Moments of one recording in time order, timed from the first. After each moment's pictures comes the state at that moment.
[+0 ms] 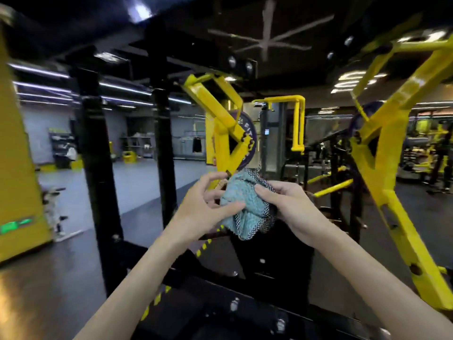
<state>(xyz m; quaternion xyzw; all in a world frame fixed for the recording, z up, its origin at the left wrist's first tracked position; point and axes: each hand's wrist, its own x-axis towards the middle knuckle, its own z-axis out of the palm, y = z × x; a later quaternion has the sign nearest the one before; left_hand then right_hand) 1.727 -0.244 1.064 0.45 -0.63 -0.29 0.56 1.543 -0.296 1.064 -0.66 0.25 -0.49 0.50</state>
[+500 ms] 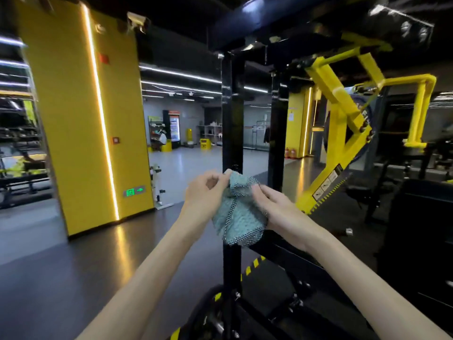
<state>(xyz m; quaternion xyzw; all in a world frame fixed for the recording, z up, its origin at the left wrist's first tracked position) 2.036 -0.143 1.045 0.62 -0.44 -0.13 0.63 1.890 -0.221 1.030 -0.71 0.16 -0.31 0.61</state>
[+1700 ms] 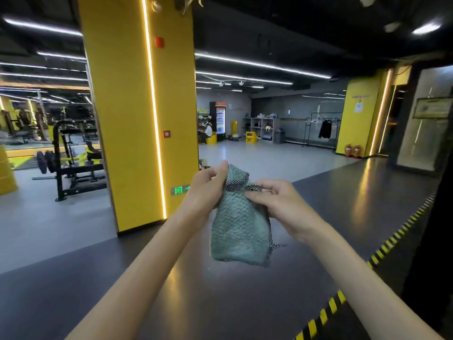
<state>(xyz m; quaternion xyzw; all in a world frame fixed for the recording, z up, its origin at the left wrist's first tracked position) 2.522 -0.317 1.038 0.63 -0.36 -0.19 0.66 2.397 -0.419 1.025 -0.73 0.12 -0.29 0.60</state>
